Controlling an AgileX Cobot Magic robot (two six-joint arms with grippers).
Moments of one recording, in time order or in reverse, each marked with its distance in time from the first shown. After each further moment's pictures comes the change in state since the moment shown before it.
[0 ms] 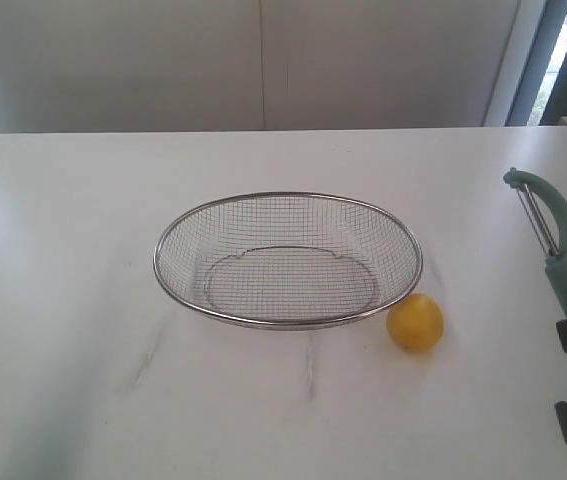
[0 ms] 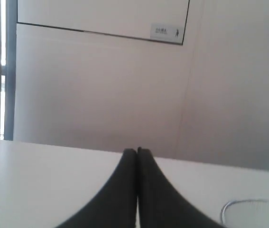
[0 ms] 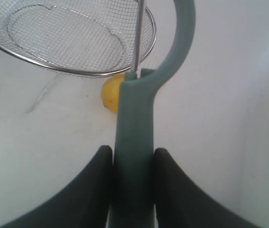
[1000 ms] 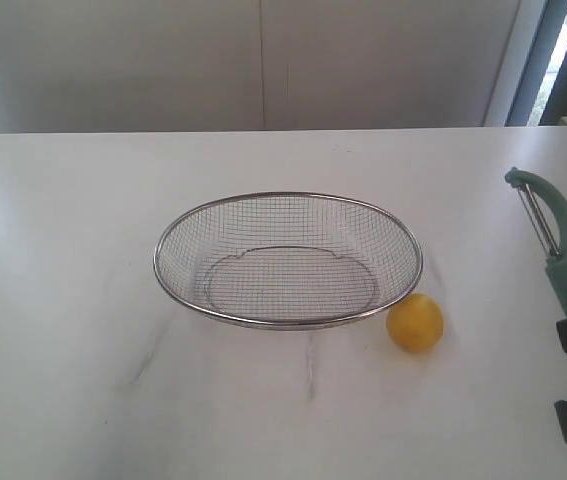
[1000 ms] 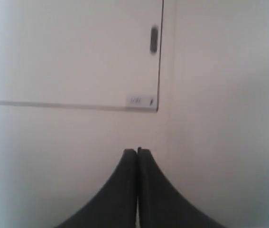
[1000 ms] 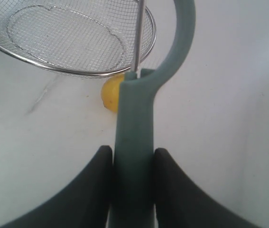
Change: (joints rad) left arm 0.000 0.299 -0.461 0.414 -0.012 -0.363; right arm 0.000 0.000 0.000 0.000 0.000 0.007
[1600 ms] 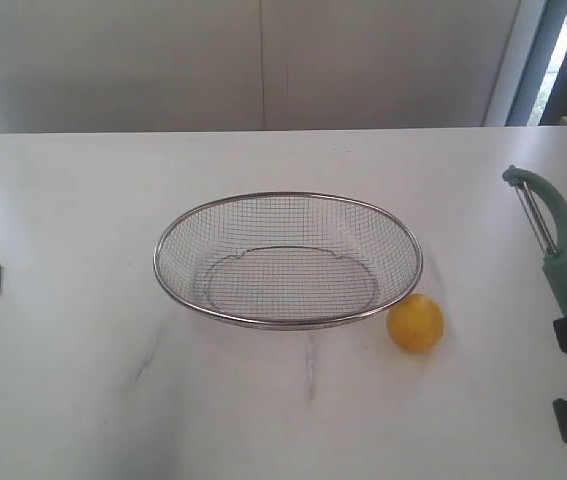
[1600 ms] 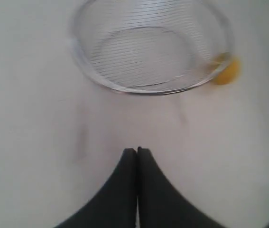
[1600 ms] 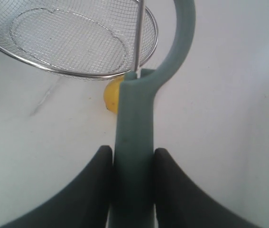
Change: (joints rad) left arm -0.002 0.487 -0.194 -1.046 1.016 0.990; right arm 0.000 0.000 0.000 0.000 -0.010 0.004
